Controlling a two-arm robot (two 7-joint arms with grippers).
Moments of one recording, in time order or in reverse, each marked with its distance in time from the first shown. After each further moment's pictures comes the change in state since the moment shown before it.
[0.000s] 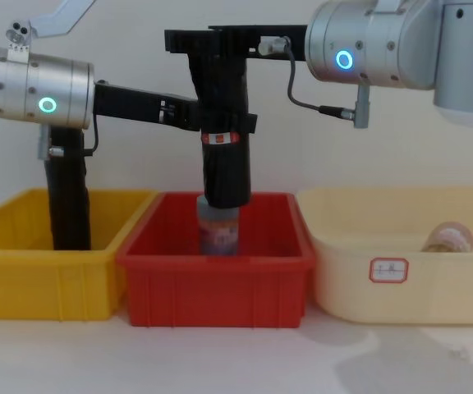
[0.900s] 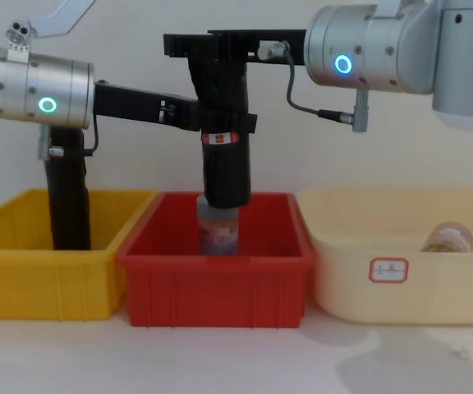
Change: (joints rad) left arm 0.000 0.000 0.000 0.000 0.000 0.000 0.000; right arm 0.007 0.007 -0.013 0.013 0.017 -0.009 -0.001
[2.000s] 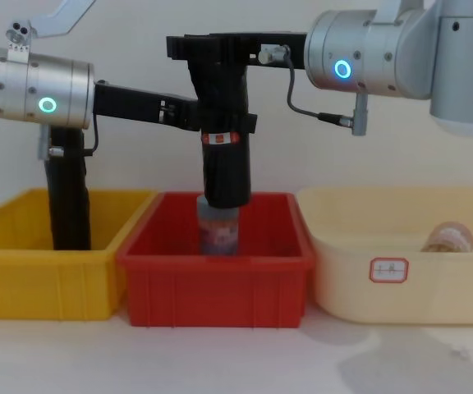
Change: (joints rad) left arm 0.000 0.000 0.000 0.000 0.000 0.000 0.000; right arm 0.004 -0.001 -0.003 0.020 0.001 -0.025 -0.009
